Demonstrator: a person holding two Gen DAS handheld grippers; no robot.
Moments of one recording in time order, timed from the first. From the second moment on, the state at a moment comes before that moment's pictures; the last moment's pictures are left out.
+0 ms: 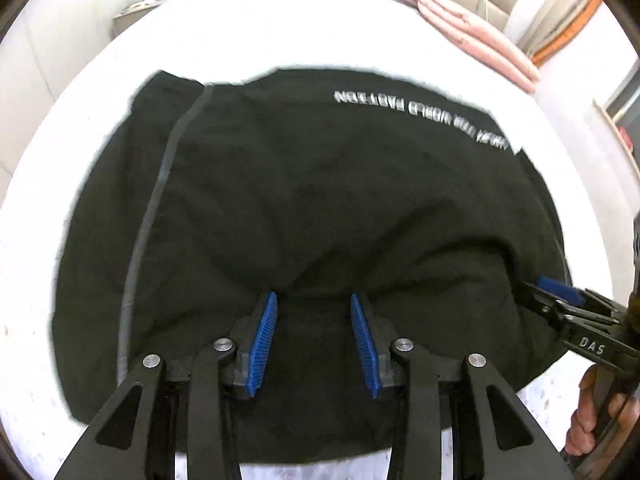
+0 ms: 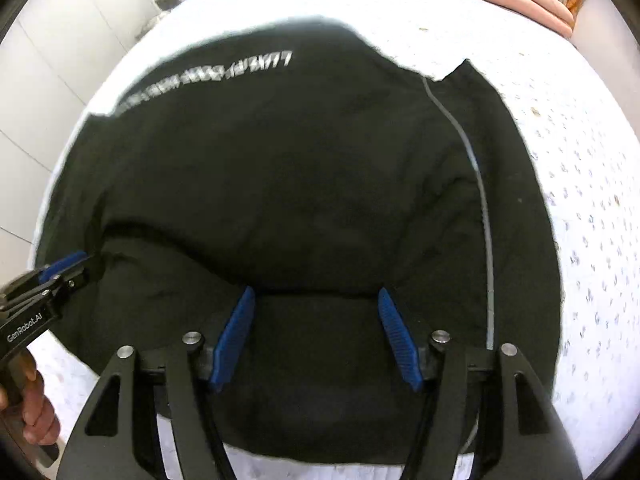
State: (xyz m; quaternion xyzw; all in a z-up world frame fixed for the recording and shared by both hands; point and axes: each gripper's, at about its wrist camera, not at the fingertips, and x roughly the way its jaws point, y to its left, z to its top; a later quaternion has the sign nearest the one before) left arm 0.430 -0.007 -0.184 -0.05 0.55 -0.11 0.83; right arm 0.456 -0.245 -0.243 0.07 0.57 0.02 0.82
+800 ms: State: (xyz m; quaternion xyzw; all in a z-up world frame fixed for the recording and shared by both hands) left arm 0.434 0.104 -0.165 -0.07 0.54 -0.03 0.84; right arm 0.436 -0.308 -0.221 0.07 0.56 -0.03 0.82
